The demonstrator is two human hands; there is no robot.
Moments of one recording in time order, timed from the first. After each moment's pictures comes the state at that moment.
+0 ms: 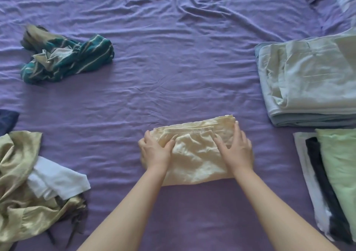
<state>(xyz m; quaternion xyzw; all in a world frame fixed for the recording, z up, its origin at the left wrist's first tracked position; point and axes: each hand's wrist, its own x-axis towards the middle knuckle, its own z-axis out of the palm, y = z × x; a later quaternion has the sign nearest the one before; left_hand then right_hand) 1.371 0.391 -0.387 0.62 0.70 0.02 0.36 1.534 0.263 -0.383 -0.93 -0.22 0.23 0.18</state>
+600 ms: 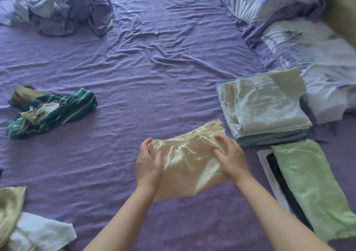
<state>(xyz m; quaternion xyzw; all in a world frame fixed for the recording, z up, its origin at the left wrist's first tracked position) 1.416 0.398 -0.311 0.69 0.54 0.19 0.45 1.584 0.255 -0.305 -0.86 -0.27 0.19 0.38</state>
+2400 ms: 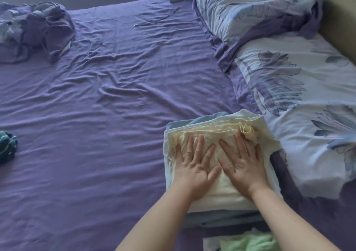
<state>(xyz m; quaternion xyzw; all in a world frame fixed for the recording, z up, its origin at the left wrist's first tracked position) 1.805 0.329 -0.396 0.95 0.26 -0.07 0.13 1.934 0.207 -0.391 -0.89 -0.44 0.11 0.07</state>
